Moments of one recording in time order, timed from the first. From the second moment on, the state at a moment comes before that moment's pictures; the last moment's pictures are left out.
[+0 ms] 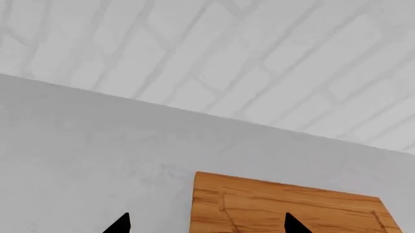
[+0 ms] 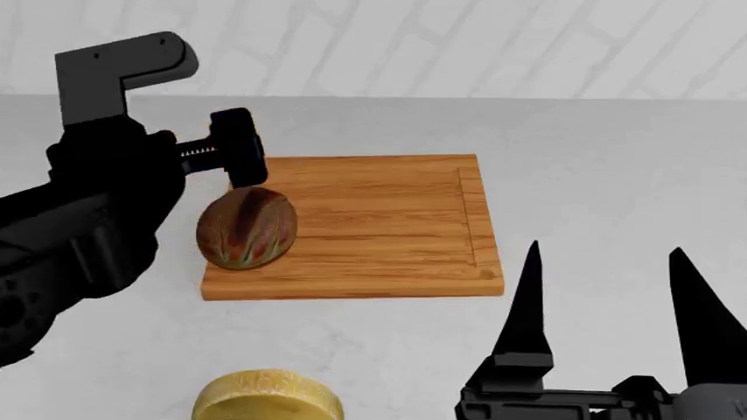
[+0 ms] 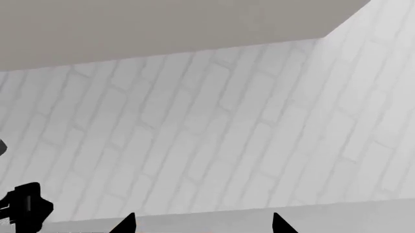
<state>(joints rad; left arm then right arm) -1.15 -0.20 0.52 -0.43 -1.02 -0.66 -0.69 0.07 0.41 0.06 -0.78 0.56 0.41 0.29</state>
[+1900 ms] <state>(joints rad) -0.34 -0.69 -0.13 0.76 -1.45 -0.46 -0.82 1.41 0.66 -0.51 -0.21 1.91 1.41 0.32</state>
